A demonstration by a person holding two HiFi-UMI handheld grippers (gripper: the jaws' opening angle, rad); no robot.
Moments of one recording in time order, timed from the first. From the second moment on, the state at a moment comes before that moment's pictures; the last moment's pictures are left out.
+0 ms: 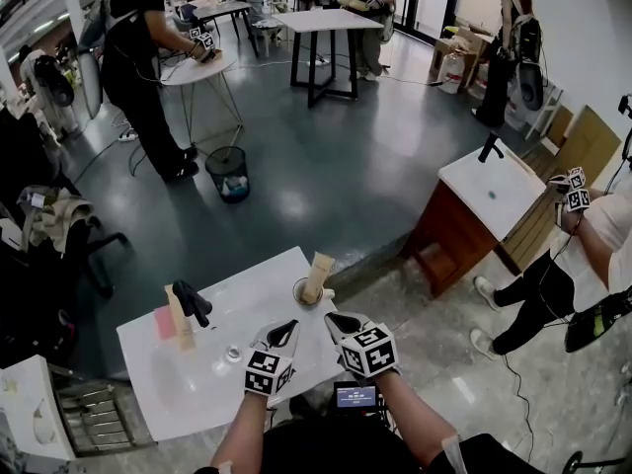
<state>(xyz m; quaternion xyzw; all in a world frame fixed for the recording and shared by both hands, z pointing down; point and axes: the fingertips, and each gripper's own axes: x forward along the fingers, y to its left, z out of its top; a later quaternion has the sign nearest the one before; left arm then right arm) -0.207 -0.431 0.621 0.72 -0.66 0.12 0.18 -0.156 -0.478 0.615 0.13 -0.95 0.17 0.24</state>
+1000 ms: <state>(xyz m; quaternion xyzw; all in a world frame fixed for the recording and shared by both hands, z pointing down) -0.232 -0.452 0.629 0.70 -0.68 0.12 0.19 -0.206 -0.554 0.632 0.11 -0.94 0.16 0.27</state>
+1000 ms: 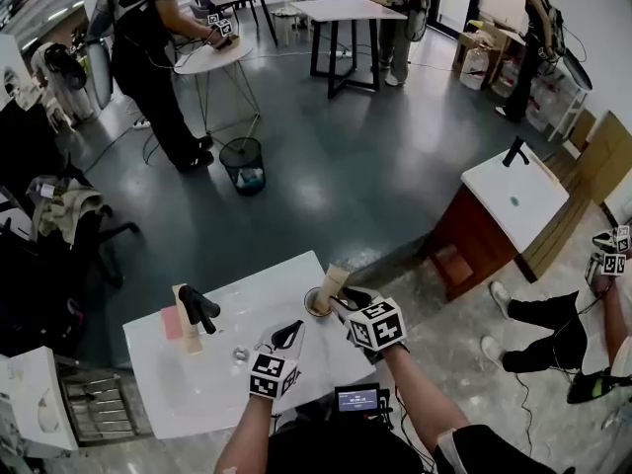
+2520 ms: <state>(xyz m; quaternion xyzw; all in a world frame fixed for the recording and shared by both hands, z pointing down) -0.231 -0.427 0.615 0.69 -0.69 0.11 0.17 -0.212 -0.534 0.585 0.12 -0.97 0.09 0.21</state>
